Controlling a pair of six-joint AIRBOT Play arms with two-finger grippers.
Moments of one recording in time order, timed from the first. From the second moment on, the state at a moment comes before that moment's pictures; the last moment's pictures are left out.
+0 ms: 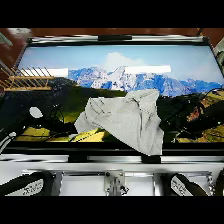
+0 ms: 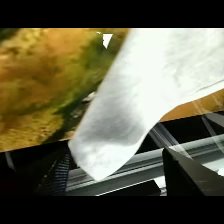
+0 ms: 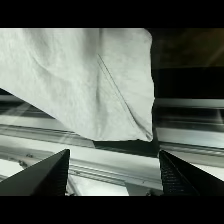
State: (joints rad) left arm -0.08 -1.26 0.71 1.06 -1.09 -1.43; right arm -0.38 -1.11 0.88 1.97 -1.59 -1.77
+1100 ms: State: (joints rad) left arm -0.13 -1.09 0.80 1.04 -1.03 -1.43; right arm -0.14 -1.28 0.59 1.93 -1.34 -1.83
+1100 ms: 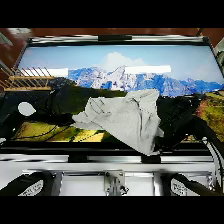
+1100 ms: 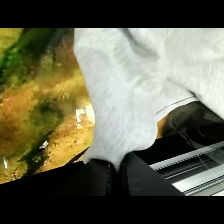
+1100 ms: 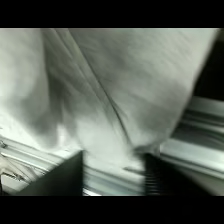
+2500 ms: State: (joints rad) left arm -0.13 -0.79 1.90 1.45 -1.15 -1.48; right arm -0.03 -0.84 1.96 1.87 -1.27 -1.67
